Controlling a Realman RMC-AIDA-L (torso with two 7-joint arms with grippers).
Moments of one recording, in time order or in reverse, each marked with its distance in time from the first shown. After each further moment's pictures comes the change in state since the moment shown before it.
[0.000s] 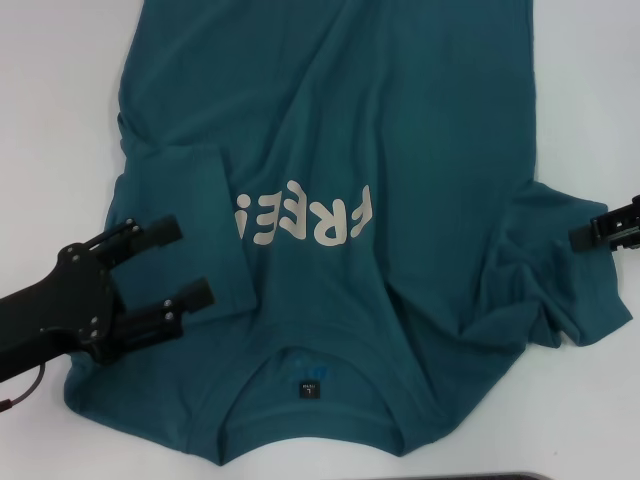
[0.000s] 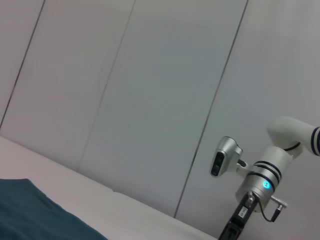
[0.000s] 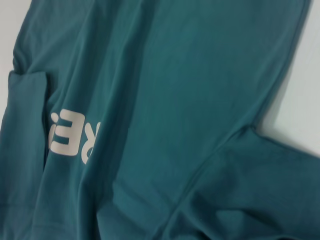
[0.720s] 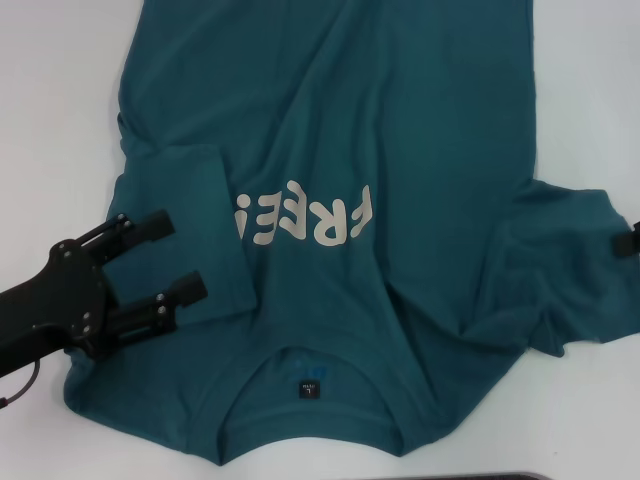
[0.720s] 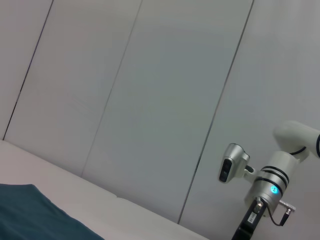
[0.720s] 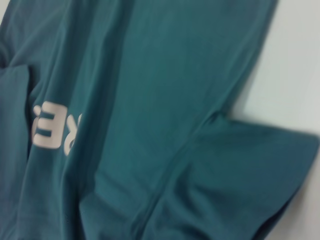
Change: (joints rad) left arm 0.001 0.000 -0.023 0.000 -0.002 0.008 -0.004; right arm -0.011 -0.033 -0.006 -0.008 -0.017 -0.027 0.013
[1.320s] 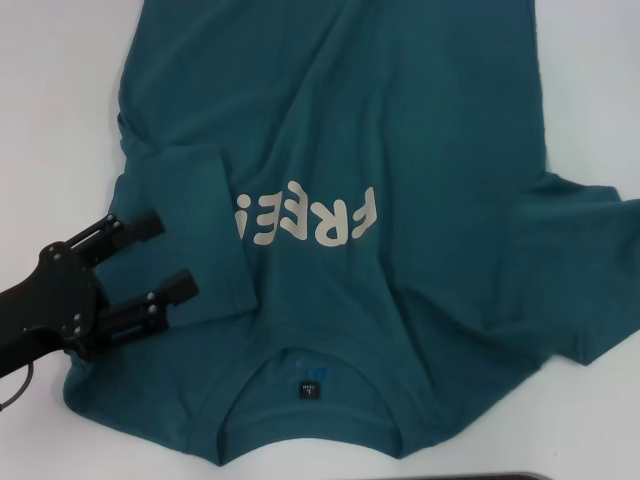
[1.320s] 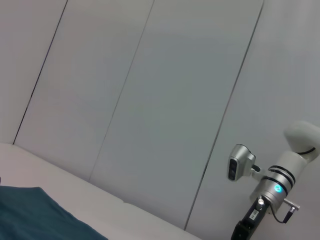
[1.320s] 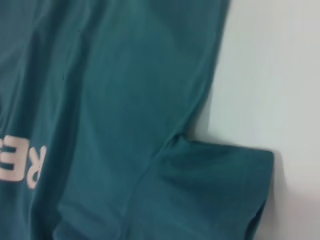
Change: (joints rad) left arm 0.017 -0.001 -0.014 0.003 -0.012 0.005 -0.002; right arm 0.009 -0.019 0.053 -0.057 -0.067 0.010 0.057
